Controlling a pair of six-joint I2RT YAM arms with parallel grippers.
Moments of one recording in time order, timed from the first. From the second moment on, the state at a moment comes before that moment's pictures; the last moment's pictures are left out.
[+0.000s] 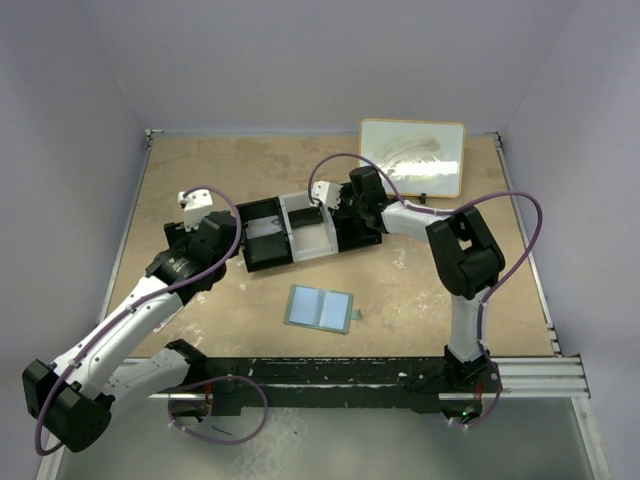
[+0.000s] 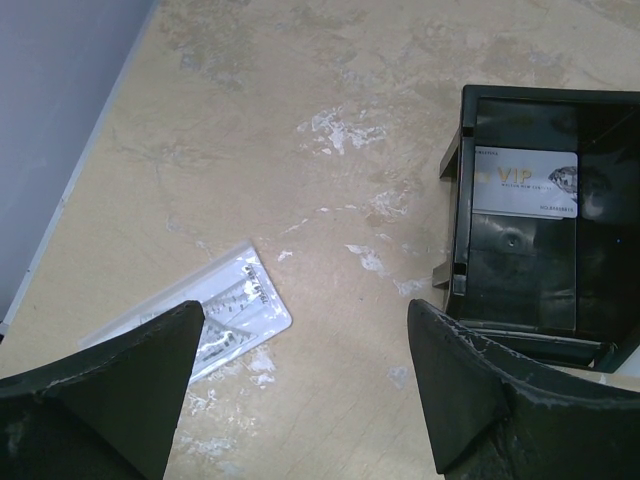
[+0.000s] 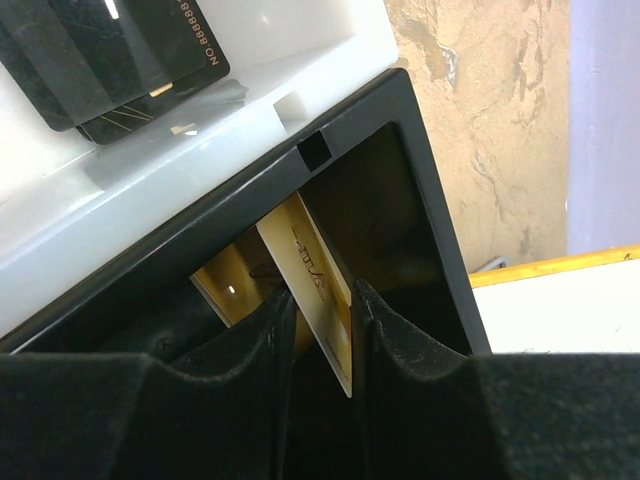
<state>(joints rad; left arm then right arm) -0.56 0.96 0.87 -0.72 -0.81 -0.54 0.50 1.99 1.26 0.06 -0.07 -0.98</state>
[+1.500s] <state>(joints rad) -0.56 0.97 0.87 -0.70 -0.74 -0.51 0.49 1.97 1.23 0.05 -0.11 -0.88</state>
